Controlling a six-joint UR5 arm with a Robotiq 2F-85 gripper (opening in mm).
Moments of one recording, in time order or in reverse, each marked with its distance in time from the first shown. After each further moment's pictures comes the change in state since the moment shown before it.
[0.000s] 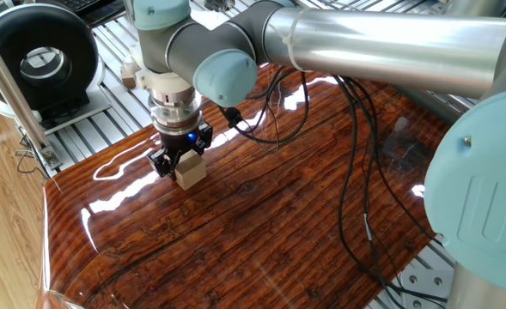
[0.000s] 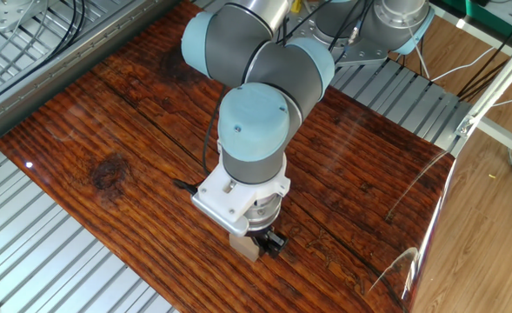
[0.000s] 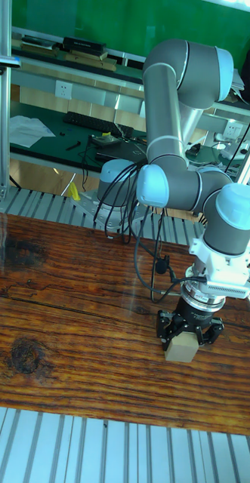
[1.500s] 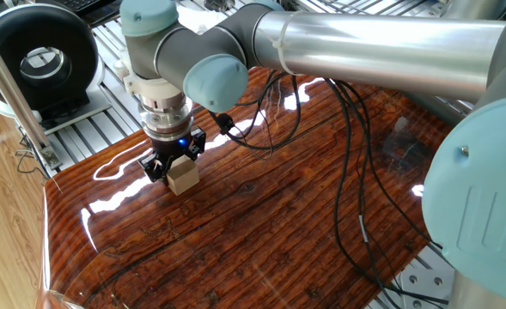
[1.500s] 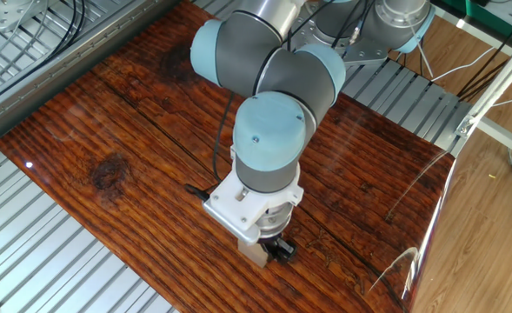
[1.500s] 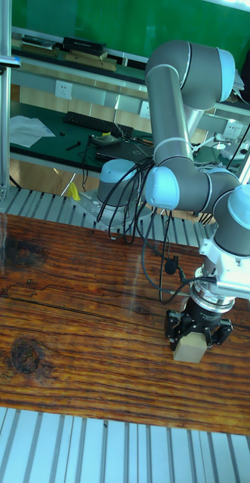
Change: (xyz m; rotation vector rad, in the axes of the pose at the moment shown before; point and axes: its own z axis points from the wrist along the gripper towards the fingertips) arm 0.001 0.017 -0.001 0.010 0.001 0.032
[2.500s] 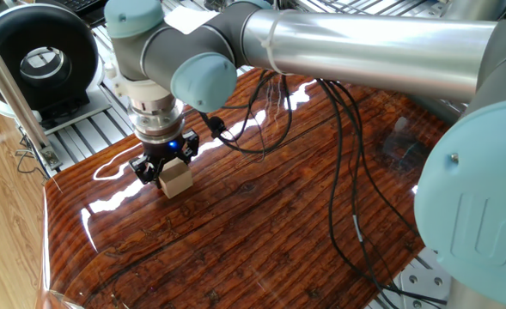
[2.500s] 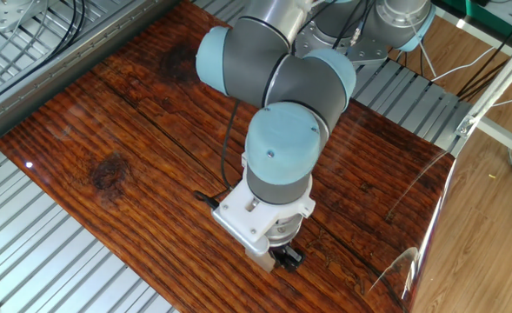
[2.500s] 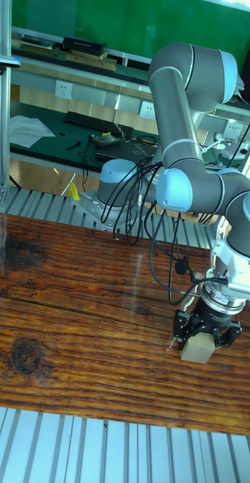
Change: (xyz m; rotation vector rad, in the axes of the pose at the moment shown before) arm 0.000 0.018 -0.001 0.019 0.014 0.043
